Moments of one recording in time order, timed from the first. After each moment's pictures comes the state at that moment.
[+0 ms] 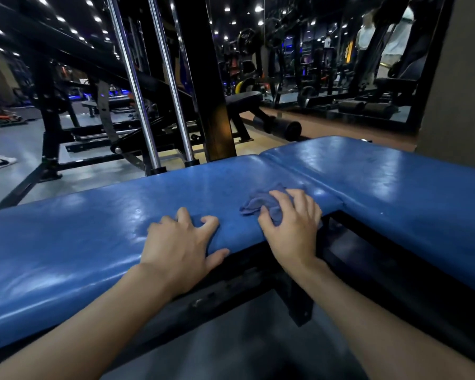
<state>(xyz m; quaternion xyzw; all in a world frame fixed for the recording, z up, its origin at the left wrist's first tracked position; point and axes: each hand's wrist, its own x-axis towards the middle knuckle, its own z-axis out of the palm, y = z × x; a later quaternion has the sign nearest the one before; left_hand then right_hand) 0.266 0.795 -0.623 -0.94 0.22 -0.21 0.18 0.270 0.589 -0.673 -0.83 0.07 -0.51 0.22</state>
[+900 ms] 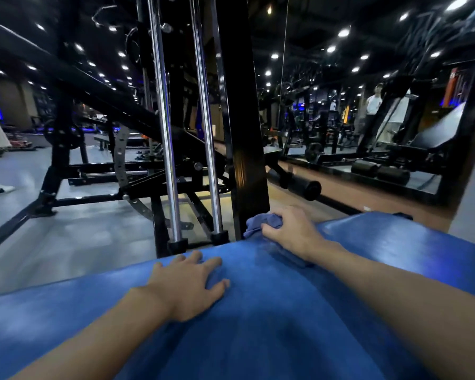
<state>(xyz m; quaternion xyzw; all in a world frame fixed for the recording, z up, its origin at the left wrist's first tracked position) 0.474 0.847 -0.594 -0.97 0.23 0.00 0.00 0.502 0.589 -0.565 -0.93 -0.05 -0.22 0.28</state>
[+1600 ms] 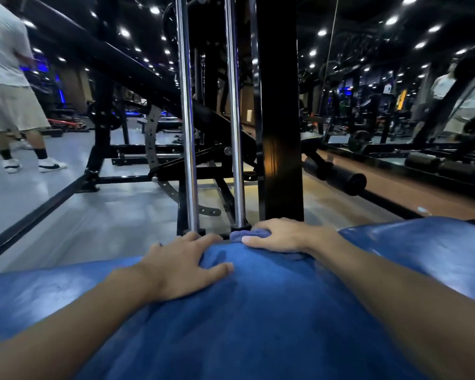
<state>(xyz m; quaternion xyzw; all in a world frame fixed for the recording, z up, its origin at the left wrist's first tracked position) 0.520 0.856 -0.594 -0.99 0.15 0.02 -0.06 0.601 0.612 -0.589 -0.98 -0.15 0.07 0.13</state>
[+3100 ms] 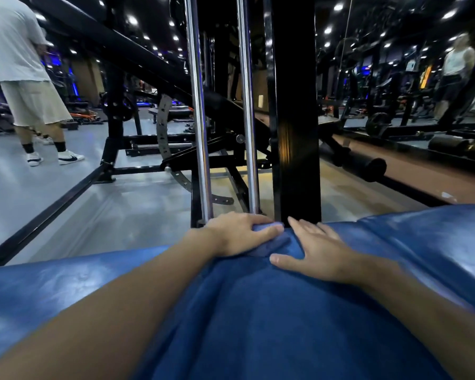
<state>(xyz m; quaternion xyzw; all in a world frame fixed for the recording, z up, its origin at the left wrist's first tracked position) 0.580 0.803 -0.589 -0.96 0.22 0.04 -0.14 0.546 0.598 -0.623 -0.99 -0.13 0.01 0.08</state>
